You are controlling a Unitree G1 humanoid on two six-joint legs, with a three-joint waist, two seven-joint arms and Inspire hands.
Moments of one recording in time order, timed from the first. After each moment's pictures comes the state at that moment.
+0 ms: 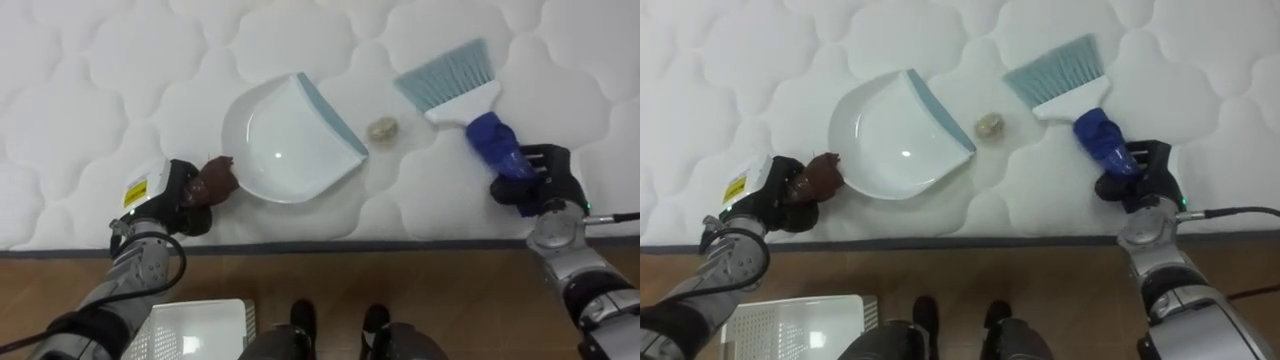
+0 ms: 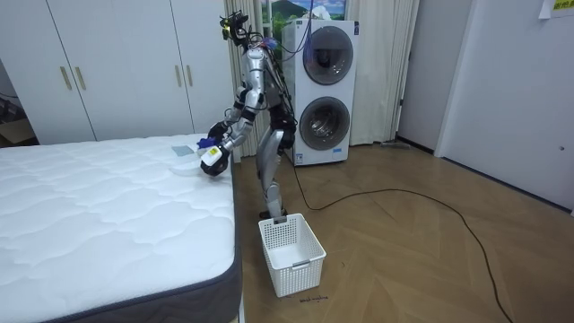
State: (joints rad) left arm -0.45 0.39 -0.42 1.07 0.40 -0.16 0.43; right arm -0.57 -0.44 0.31 1.28 0.15 -0.18 -0.44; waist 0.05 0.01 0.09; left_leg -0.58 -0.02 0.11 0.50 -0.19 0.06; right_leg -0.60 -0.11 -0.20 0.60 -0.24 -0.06
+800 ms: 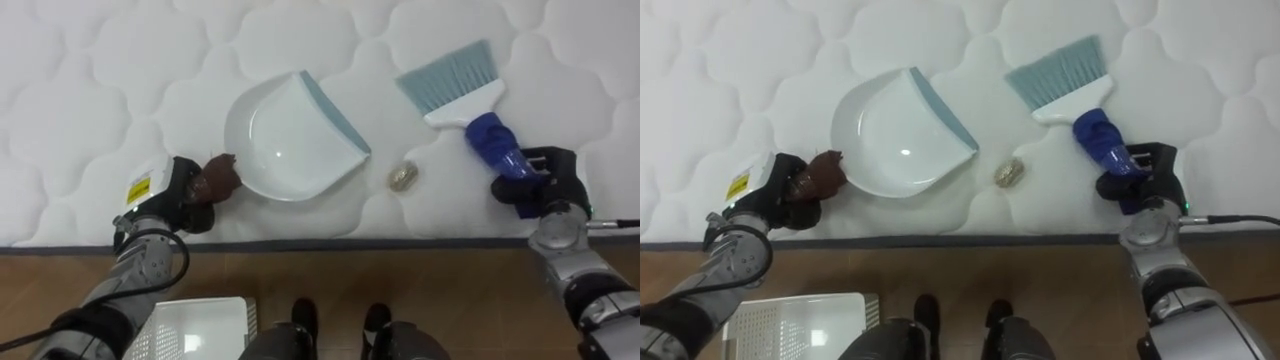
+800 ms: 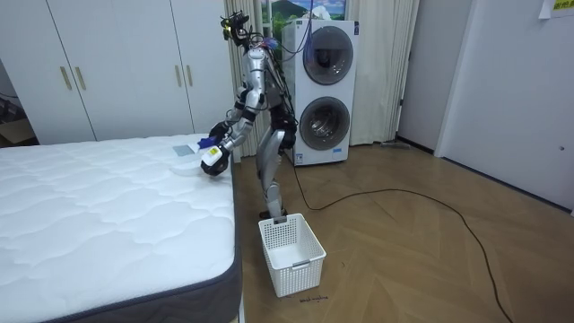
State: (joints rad) left arm -0.46 0.38 -0.42 1.06 0.40 -0.14 0.43; right arm -0.57 -0.43 0.29 1.29 0.19 -0.19 -0.44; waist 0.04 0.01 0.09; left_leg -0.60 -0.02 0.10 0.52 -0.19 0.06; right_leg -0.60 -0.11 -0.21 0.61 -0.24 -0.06
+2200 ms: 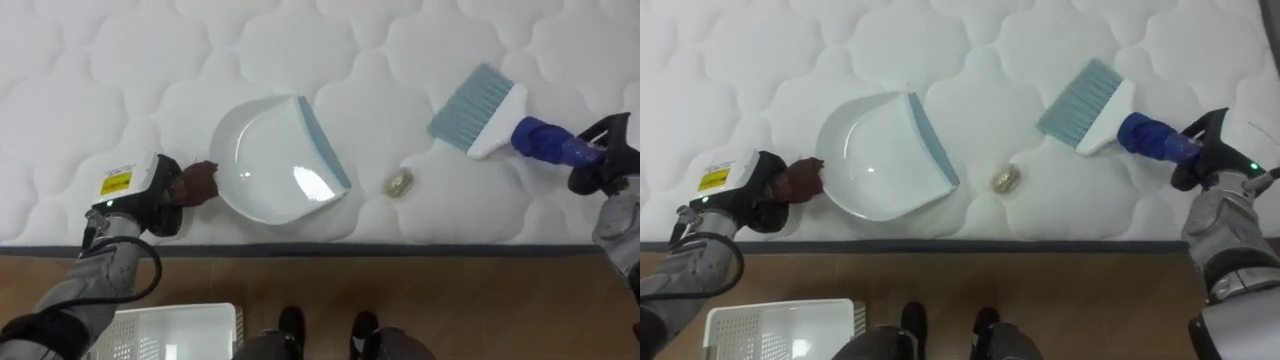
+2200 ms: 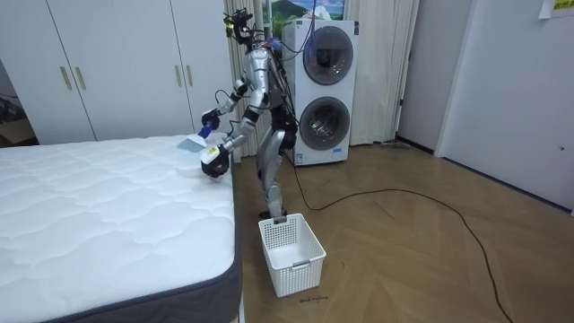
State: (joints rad) left arm -0.42 0.56 -0.49 0.96 0.54 -0.11 0.42; right arm -0.66 -0.63 0.35 1.33 -0.38 -0.07 -0.52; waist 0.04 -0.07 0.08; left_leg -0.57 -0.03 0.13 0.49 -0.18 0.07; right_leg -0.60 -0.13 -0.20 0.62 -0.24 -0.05
